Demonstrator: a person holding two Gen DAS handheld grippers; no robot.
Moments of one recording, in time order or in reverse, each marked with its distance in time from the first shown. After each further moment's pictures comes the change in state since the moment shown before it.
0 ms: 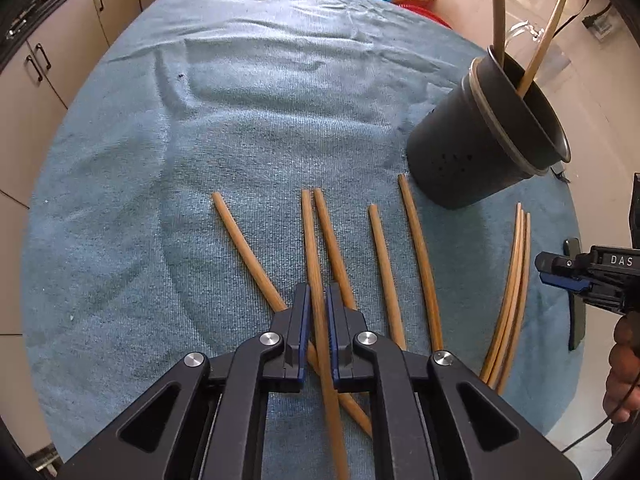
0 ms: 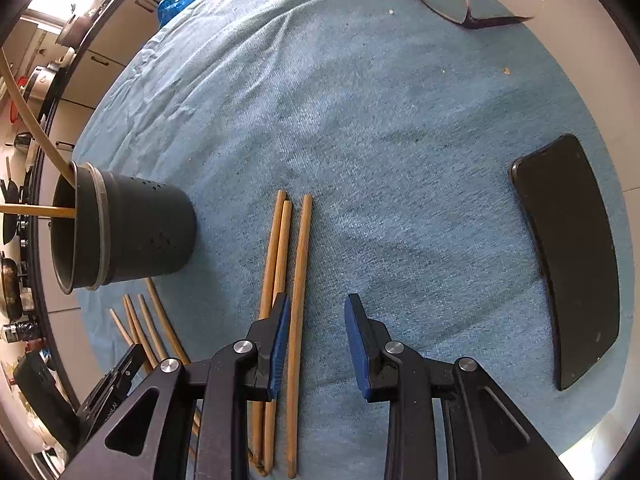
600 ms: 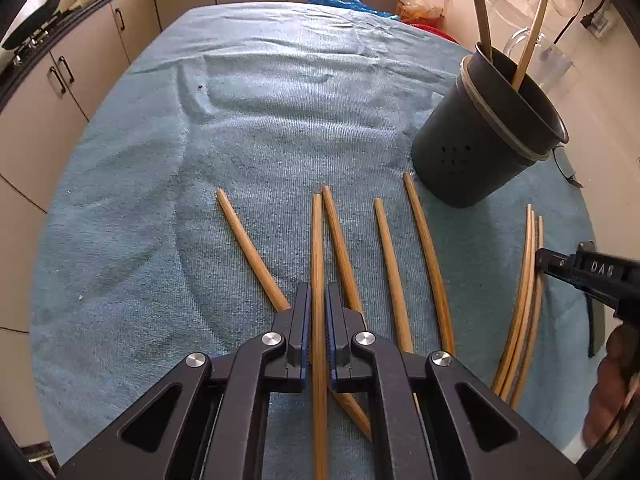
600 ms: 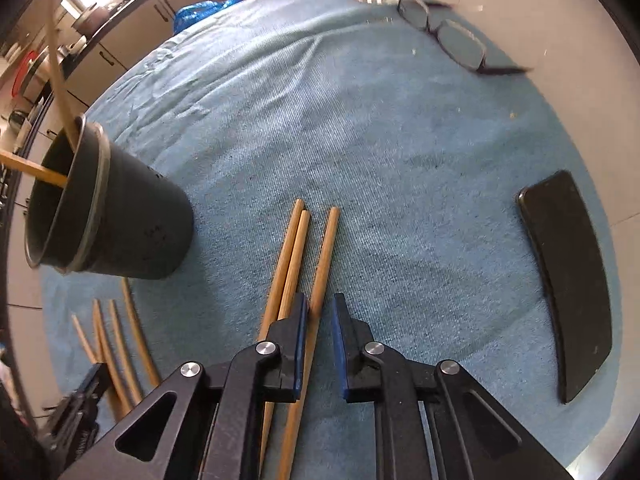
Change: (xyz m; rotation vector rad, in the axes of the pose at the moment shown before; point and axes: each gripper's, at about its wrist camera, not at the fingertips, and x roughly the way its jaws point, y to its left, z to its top) left arm -0.008 -0.006 -0.021 -0.001 -0.098 0.079; right arm 0.010 0.027 -0.017 -0.116 -0.211 -0.150
